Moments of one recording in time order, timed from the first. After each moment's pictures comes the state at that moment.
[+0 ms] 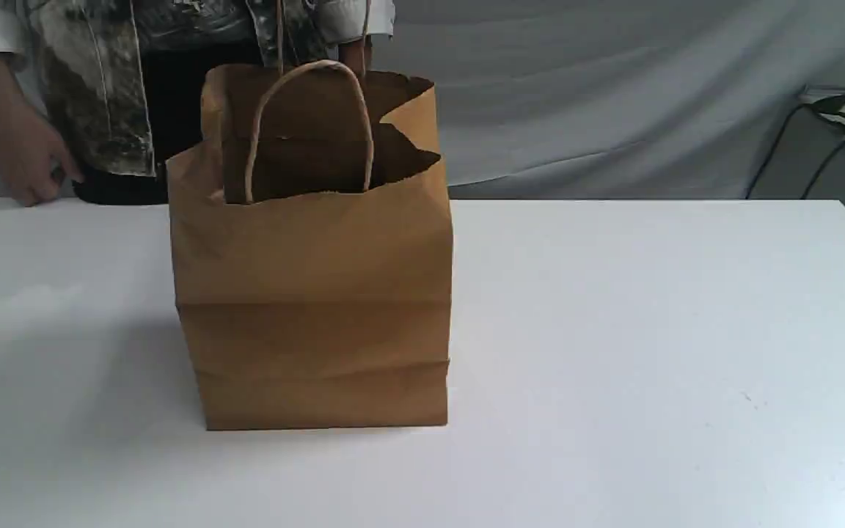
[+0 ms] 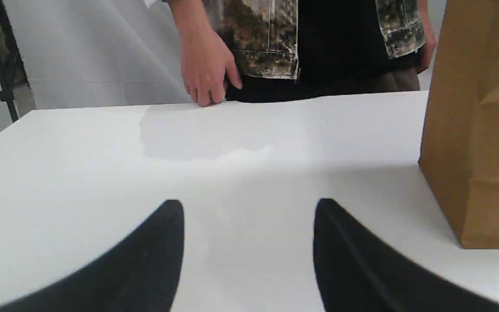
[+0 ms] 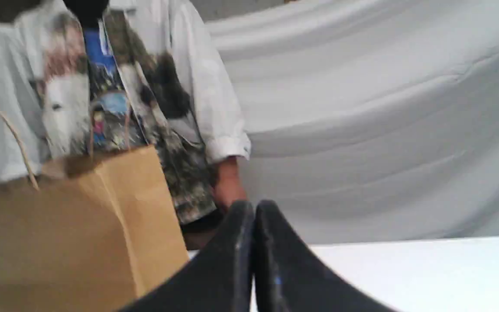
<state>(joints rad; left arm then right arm) 0.16 0.00 0.00 -0.04 0.26 0.14 0.25 0.00 -0.01 0.37 -0.02 -0.28</state>
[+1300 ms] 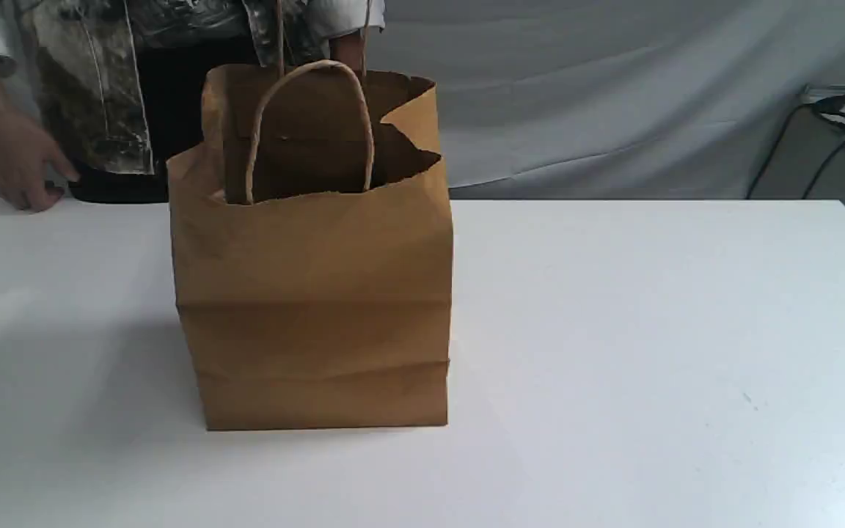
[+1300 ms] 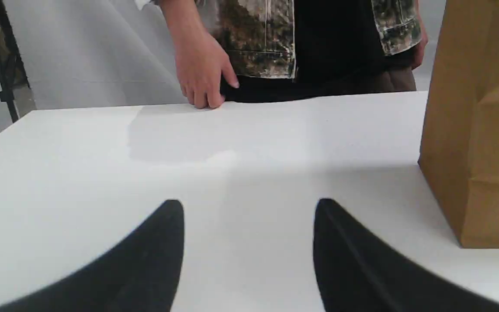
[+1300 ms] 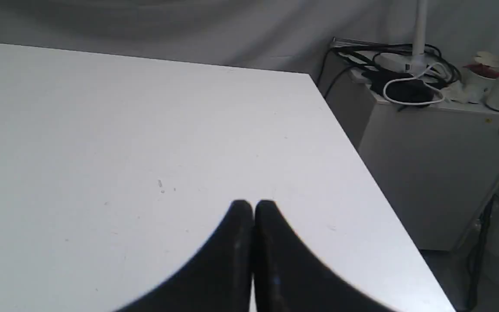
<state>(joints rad) 0.16 0.00 0.00 -0.04 0.26 0.14 -0.21 0.00 0.00 0.02 0.32 -0.21</state>
